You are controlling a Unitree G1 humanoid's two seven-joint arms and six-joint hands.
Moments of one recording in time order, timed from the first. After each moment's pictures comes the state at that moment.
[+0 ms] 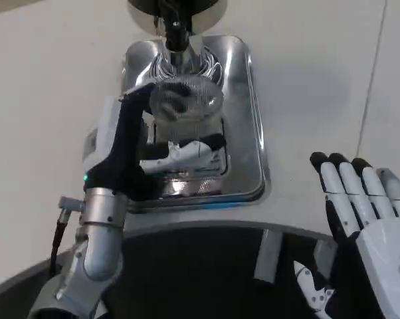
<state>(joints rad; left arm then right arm) -0.68 0.23 -0.07 0.89 0.49 -0.68 0.47 0.52 -0.13 0.20 -0.75 -1.27 -0.03 -0.13</state>
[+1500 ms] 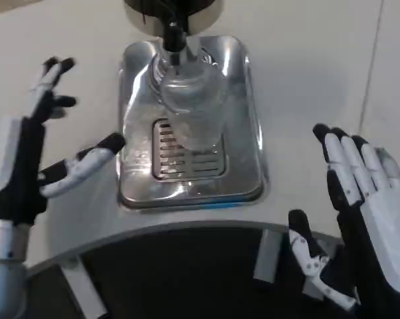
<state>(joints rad) -0.37 0.51 0.03 0.63 0.42 -0.71 0.48 0.37 -0.06 0.21 -0.75 -1.12 0.01 -0.02</state>
